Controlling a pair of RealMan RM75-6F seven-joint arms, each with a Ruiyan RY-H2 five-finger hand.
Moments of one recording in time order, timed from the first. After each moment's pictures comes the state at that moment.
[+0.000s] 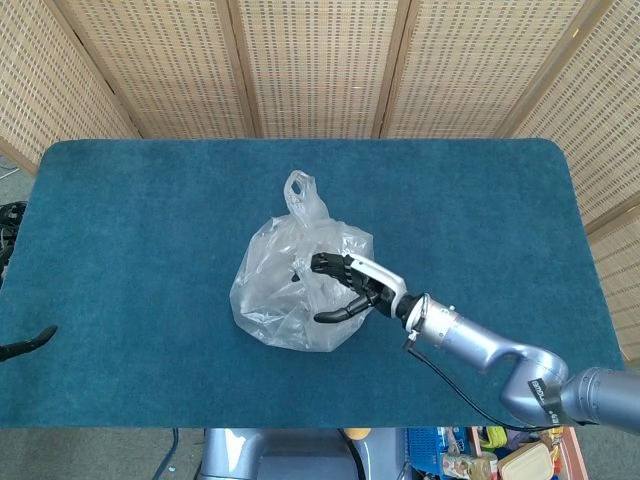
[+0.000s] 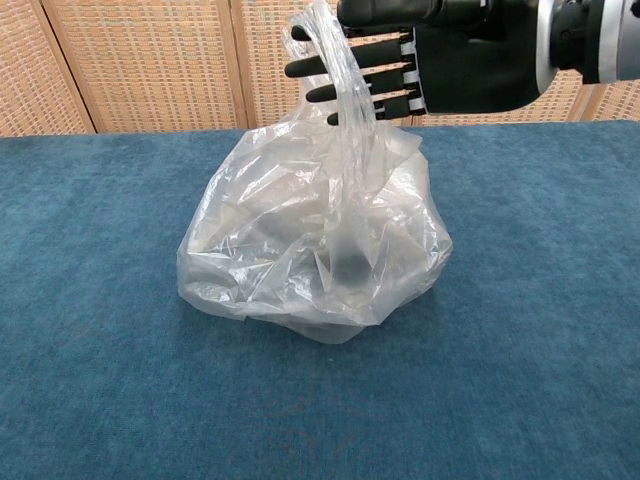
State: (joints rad) left arm -0.08 -0.92 -0.13 -1.98 1.33 1.52 0.09; right arm 1.07 -1.08 0.06 -1.79 -1.46 0.79 1.69
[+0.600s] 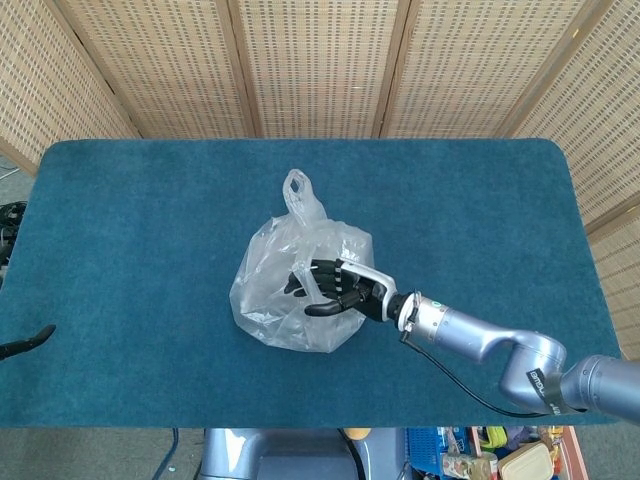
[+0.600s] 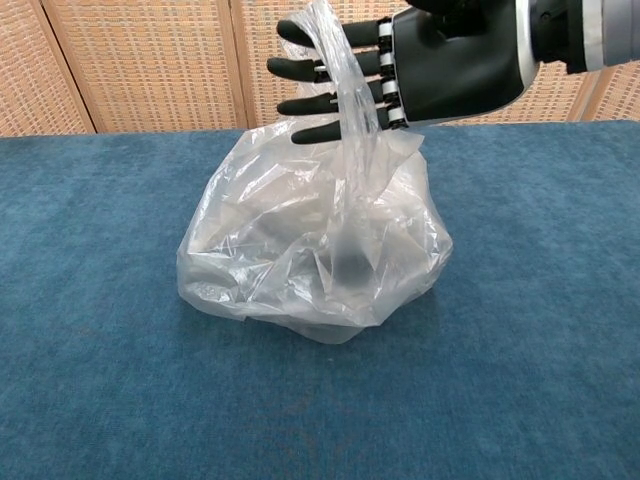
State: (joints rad) left arm -0.08 -0.91 -0.14 -1.98 1.32 1.51 0.07; right arm 1.14 -1.03 0.09 -1.76 -1.63 0.64 2.14
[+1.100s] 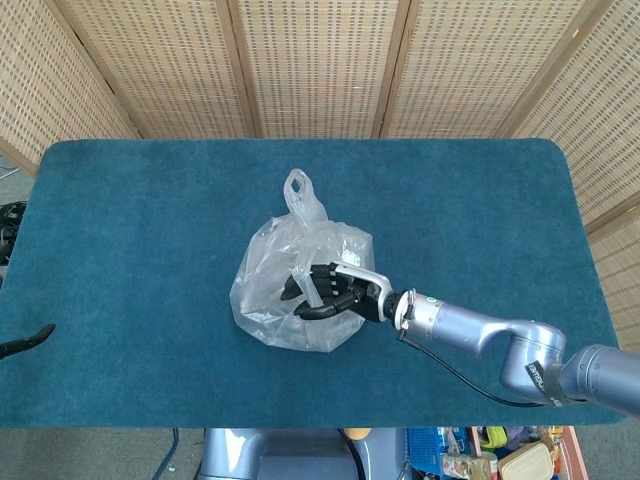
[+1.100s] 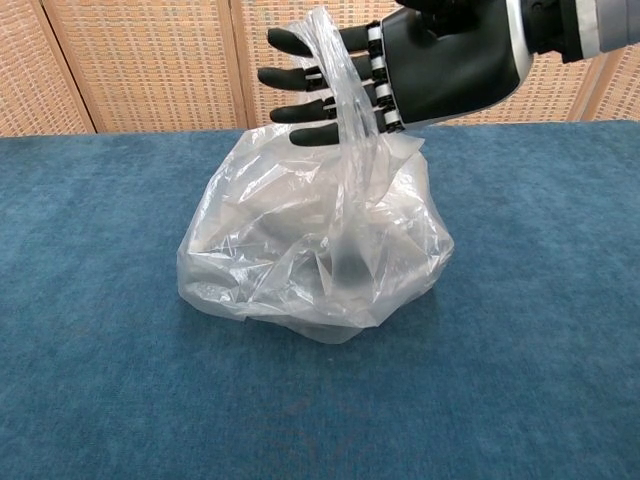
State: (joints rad) left arm -0.09 -0.91 -0.14 -1.98 1.31 1.51 0.08; right arm 1.22 -1.01 0.04 -1.73 -1.72 0.63 2.30
